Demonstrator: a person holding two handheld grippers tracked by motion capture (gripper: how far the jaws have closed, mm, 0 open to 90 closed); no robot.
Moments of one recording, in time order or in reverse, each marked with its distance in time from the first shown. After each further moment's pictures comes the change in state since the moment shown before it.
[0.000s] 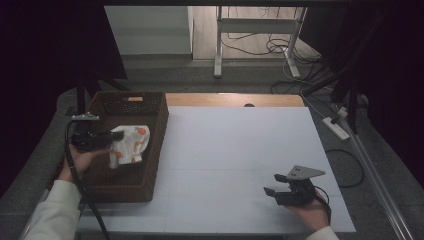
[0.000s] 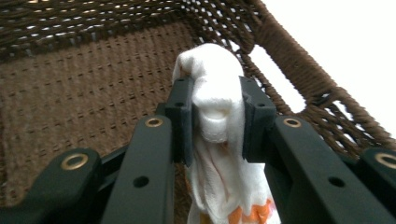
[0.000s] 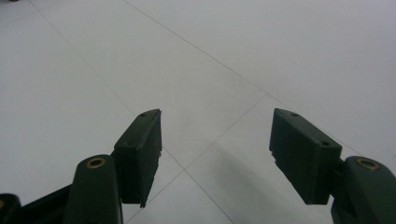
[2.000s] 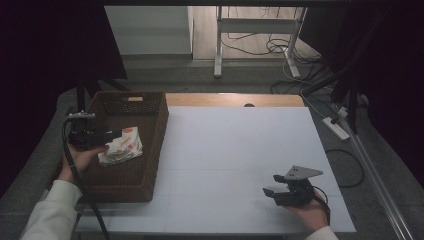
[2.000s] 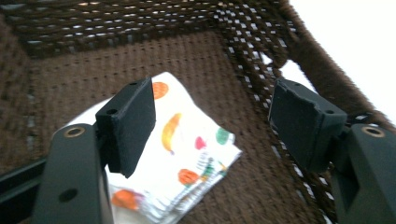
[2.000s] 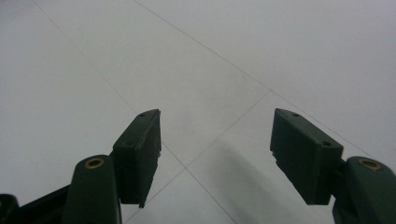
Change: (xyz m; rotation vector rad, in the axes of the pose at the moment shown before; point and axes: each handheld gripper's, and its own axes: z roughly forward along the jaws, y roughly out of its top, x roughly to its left) left arm 0.001 0.000 -0.003 -0.037 0.068 -0.070; right arm 0.001 0.000 0.003 0.020 0.000 -0.010
